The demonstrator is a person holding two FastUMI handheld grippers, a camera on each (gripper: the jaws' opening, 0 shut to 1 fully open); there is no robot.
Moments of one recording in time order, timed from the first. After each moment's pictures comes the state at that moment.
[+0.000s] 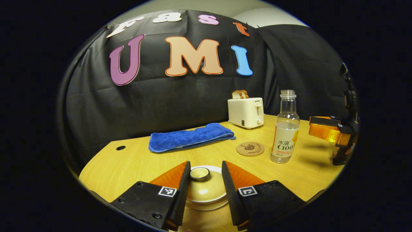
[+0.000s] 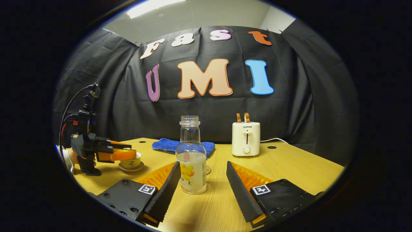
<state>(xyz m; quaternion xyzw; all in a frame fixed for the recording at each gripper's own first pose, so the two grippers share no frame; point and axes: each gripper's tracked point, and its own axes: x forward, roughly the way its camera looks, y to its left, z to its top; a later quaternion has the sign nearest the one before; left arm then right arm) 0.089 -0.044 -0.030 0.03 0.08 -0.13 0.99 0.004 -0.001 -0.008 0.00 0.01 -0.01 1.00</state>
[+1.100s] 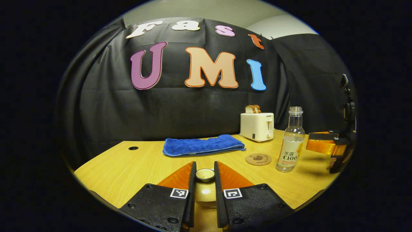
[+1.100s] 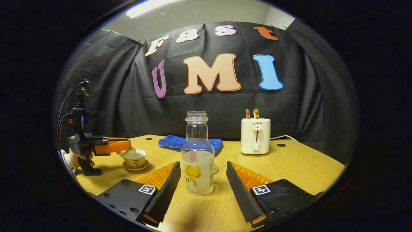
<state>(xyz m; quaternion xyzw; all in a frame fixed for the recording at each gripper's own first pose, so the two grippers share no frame) 0.068 -0.009 -0.009 -0.02 0.01 -0.06 1.00 0.029 0.013 -0.022 0.00 0.05 0.03 1.00</state>
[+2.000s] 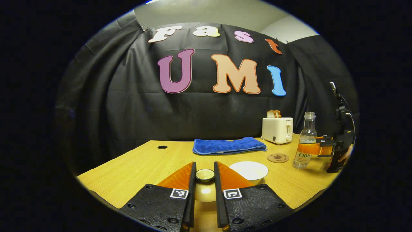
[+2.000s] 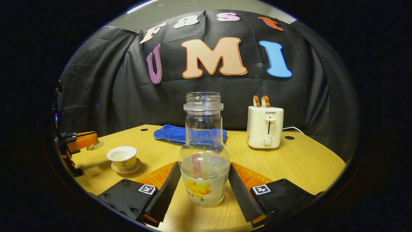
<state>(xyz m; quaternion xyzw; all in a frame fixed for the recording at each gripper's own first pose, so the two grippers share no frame) 0.027 0.064 -0.008 -0.03 0.00 0.04 1.00 0.089 0.028 -0.047 -0.01 0.11 0.00 0.99</state>
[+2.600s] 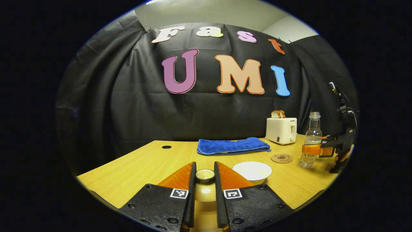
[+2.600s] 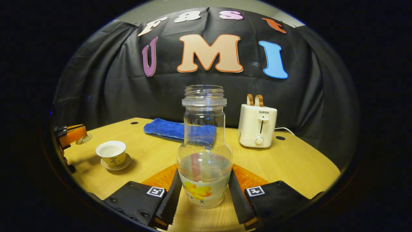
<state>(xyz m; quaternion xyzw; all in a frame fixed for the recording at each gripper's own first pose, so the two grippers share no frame) 0.026 0.067 -0.009 -0.03 0.00 0.04 1.00 0.082 0.016 -0.044 -0.06 0.13 -0.03 0.99</state>
